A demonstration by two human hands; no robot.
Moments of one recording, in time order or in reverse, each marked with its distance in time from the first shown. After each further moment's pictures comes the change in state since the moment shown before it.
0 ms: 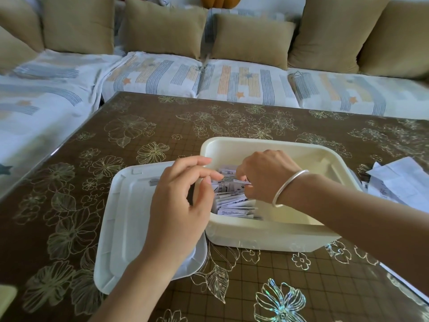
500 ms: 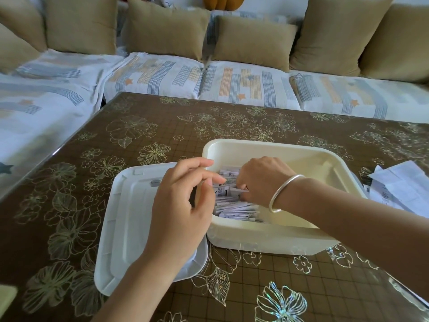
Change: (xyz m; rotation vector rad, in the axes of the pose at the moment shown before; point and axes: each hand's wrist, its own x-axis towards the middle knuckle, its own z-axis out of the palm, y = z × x) left_hand 0.000 0.000 0.000 -0.012 -0.003 0.002; right_hand 0.005 -0.006 0.006 0.024 -0.071 0.008
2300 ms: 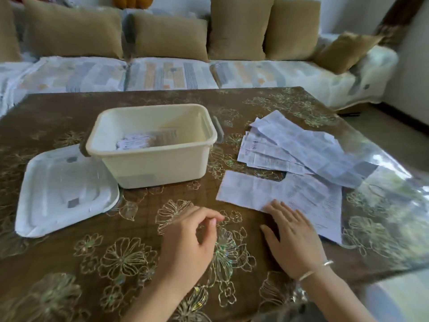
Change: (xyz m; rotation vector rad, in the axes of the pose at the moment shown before) left_hand -0.180 0.098 0.092 -0.044 -0.345 0.150; right_hand -0.331 0.001 0.143 0.388 0.187 0.744
